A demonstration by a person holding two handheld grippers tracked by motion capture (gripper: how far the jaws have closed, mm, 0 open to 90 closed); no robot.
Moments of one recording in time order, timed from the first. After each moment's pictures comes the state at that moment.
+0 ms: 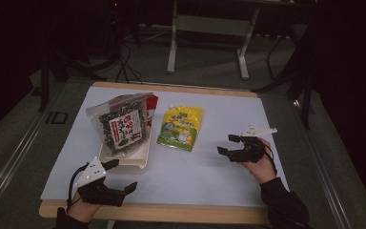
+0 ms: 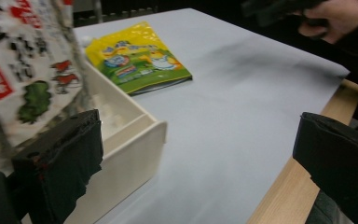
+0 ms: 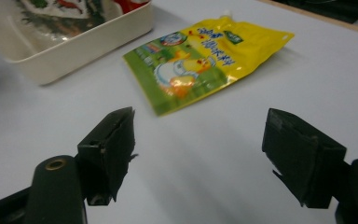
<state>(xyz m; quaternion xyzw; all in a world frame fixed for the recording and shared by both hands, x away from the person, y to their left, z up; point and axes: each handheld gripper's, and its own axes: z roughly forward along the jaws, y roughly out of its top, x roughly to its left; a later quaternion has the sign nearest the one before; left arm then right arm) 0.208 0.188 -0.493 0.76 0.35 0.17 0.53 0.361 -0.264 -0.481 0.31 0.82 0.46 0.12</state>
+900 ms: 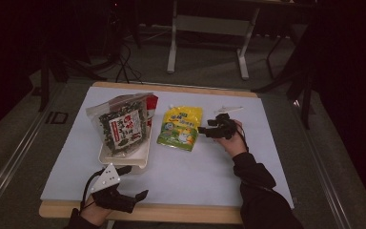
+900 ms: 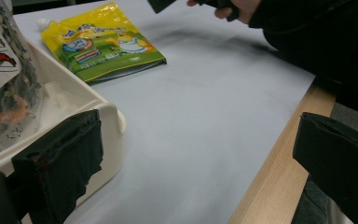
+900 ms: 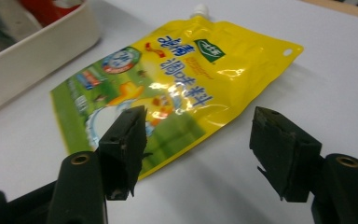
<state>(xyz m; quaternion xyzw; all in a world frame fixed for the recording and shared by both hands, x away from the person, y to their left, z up) 0.207 0.165 -0.515 0.78 0.32 0.15 0.52 0.457 -0.201 -0.513 0.37 0.82 0.42 0.10</state>
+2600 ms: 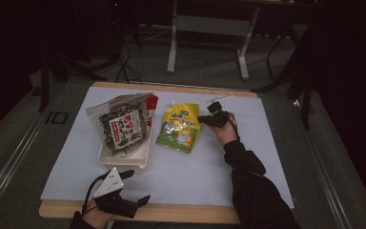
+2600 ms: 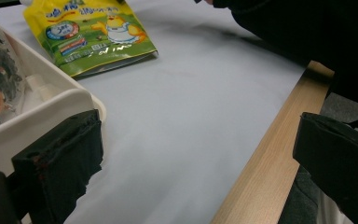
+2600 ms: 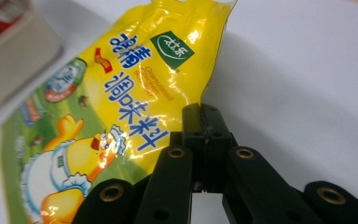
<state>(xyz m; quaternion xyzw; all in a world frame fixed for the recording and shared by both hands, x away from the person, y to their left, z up) 0.201 0.159 -0.520 0.79 0.31 0.14 0.52 0.496 -0.179 -0.508 0.40 0.83 0.38 0.08</state>
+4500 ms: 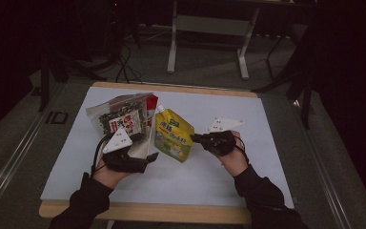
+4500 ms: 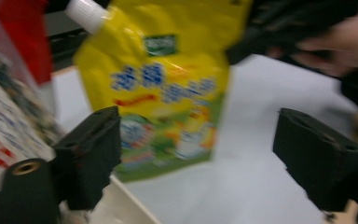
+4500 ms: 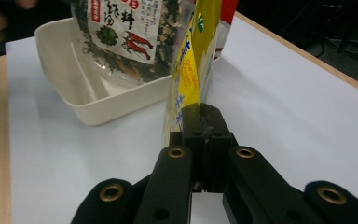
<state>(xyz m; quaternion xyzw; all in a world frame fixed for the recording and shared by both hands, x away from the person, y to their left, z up) 0.289 0.142 -0.446 0.77 0.31 0.20 0.52 0.352 -0.170 -0.447 0.21 0.84 0.48 0.12</state>
